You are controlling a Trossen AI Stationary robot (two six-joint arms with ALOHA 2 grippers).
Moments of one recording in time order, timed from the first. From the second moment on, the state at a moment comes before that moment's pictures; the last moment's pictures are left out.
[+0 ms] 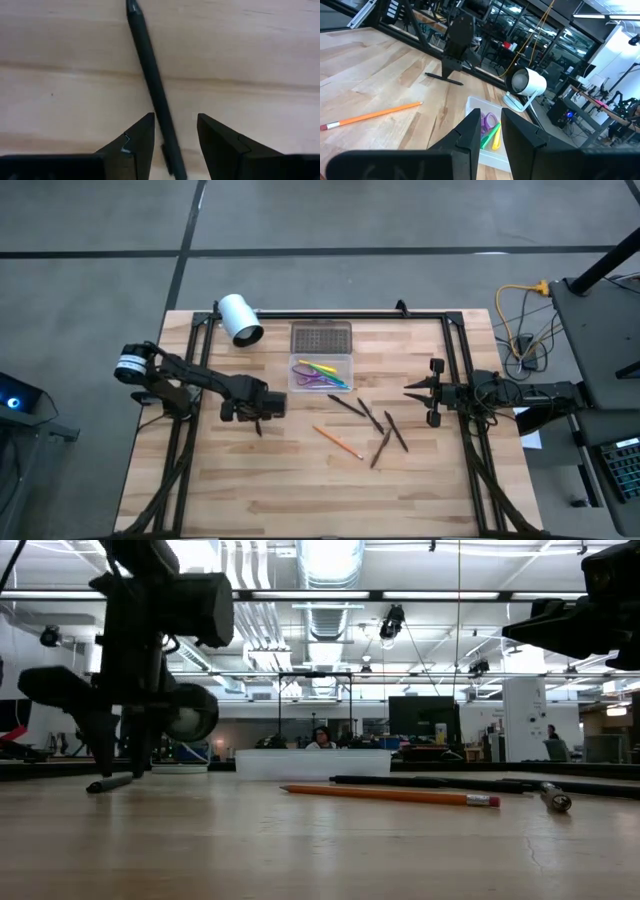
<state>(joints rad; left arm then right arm) -0.07 1.55 0.83 -0.82 -0.03 -1.71 0.03 0.04 0.03 -0.02 0.08 -0.45</state>
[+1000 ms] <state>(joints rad) -0.07 1.53 0.76 -0.74 -0.03 -1.59 0.03 0.04 0.03 -0.02 0.08 -0.45</state>
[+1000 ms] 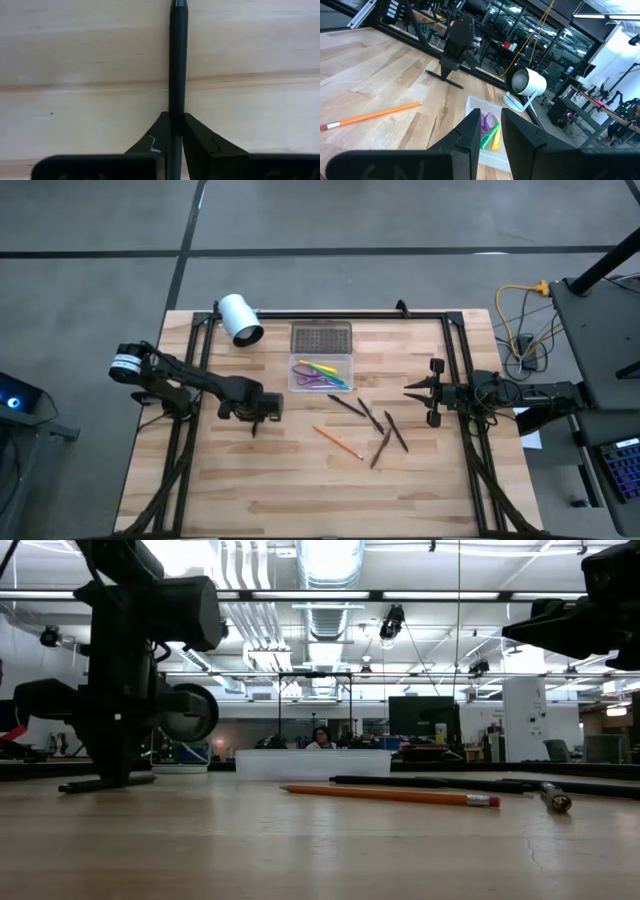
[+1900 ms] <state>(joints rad) -0.07 1.77 1.27 -0.96 -0.68 -0.73 0.03 0.04 0.03 -0.02 0.08 -0.45</state>
